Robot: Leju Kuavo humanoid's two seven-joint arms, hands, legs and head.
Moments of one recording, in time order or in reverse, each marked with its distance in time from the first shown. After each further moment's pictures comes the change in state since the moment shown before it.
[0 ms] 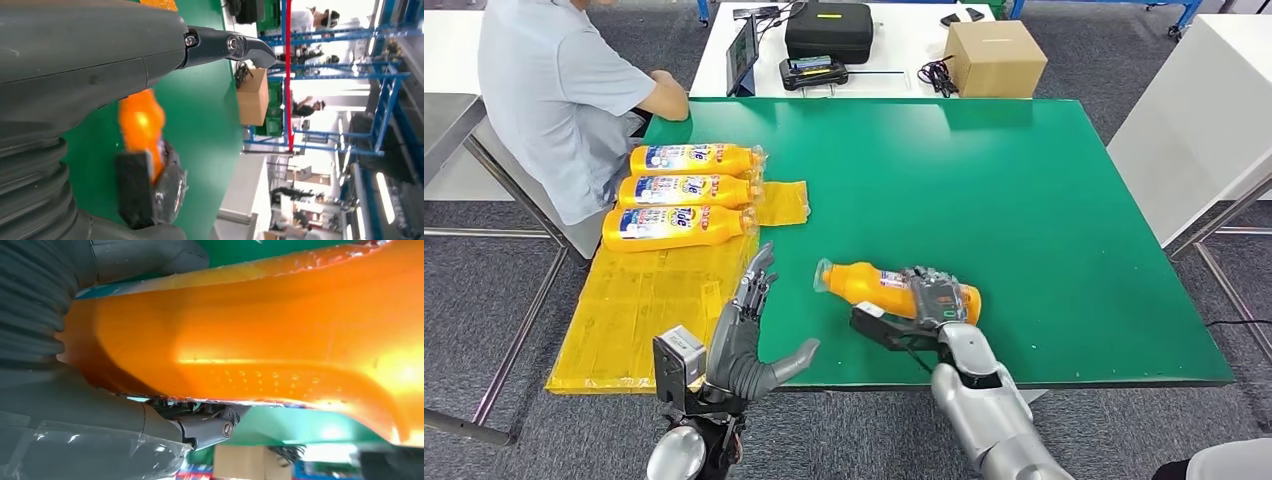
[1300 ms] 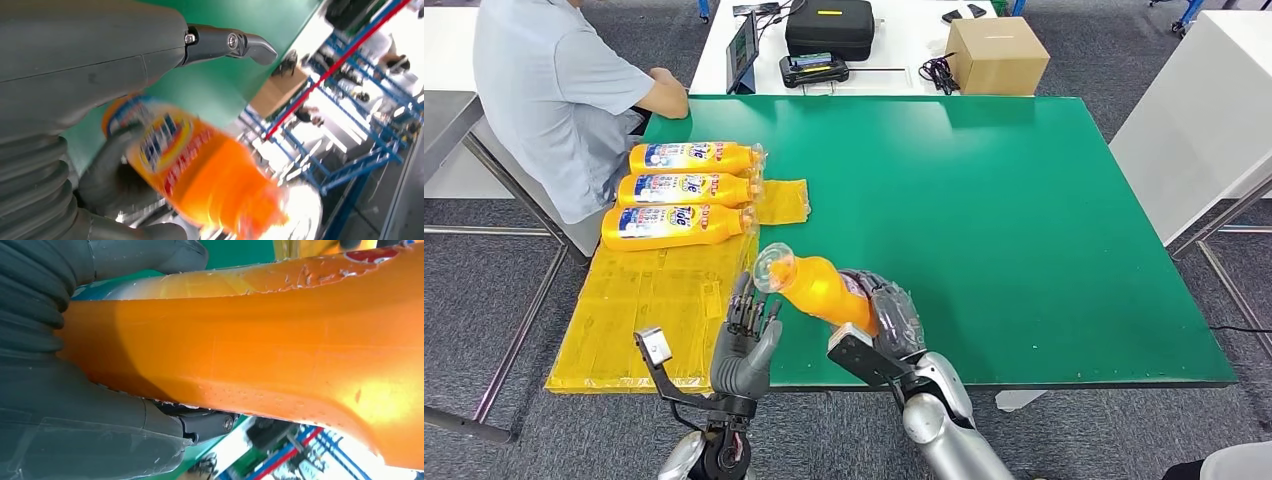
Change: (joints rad) left arm -0.036 0.034 -0.049 0.202 0.744 0.010 0.007; right arm 0.166 0.023 0.216 -0.288 -0.600 -0.114 -0.283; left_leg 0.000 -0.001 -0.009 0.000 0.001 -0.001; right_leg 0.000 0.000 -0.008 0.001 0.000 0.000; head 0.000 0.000
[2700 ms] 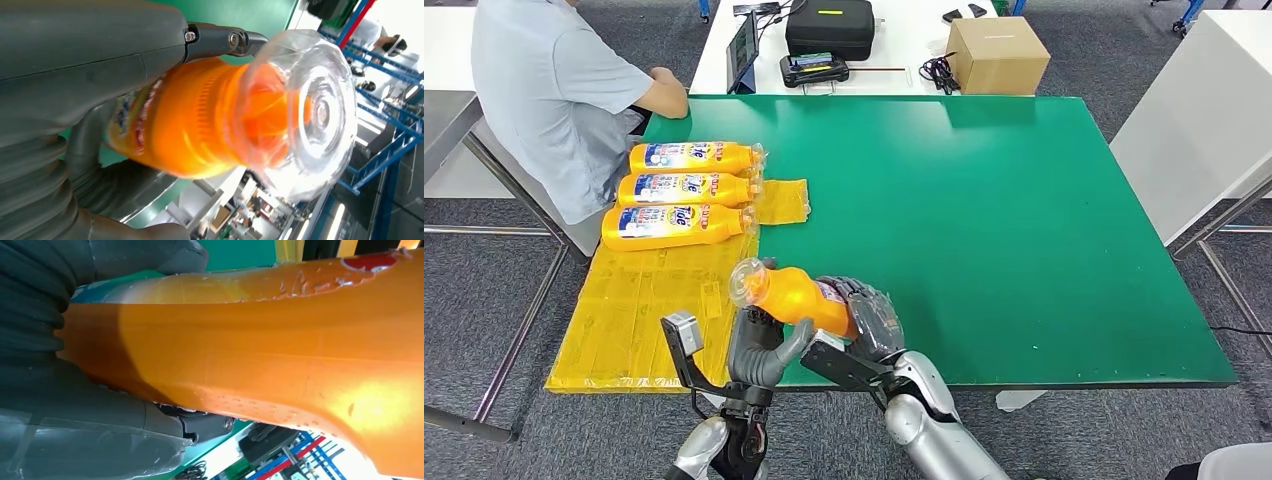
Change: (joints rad) left arm -0.098 0.026 -0.125 0.077 -0.147 0.130 -0.075; right arm -0.065 0.007 0.126 0.113 0.045 -0.066 0.051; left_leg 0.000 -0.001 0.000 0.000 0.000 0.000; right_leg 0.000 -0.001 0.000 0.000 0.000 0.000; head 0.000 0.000
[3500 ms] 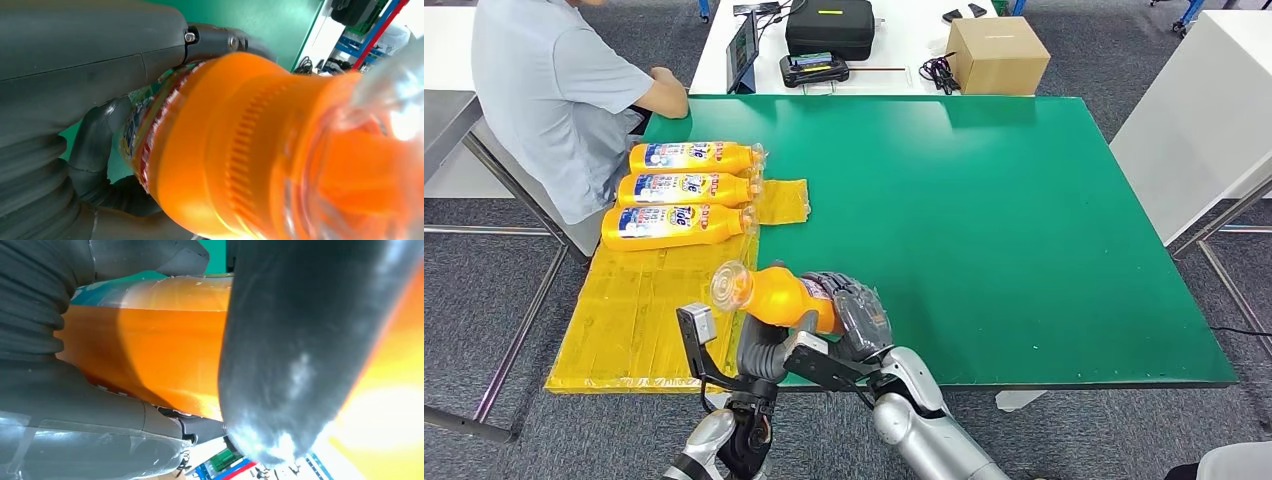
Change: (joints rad) left arm -0.051 -0.007 -0.012 0.098 0.043 0.019 -0.009; right arm -0.036 0.003 0.077 0.012 0.006 -0.052 0.022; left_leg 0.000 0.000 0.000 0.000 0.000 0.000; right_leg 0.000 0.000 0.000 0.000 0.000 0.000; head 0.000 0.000
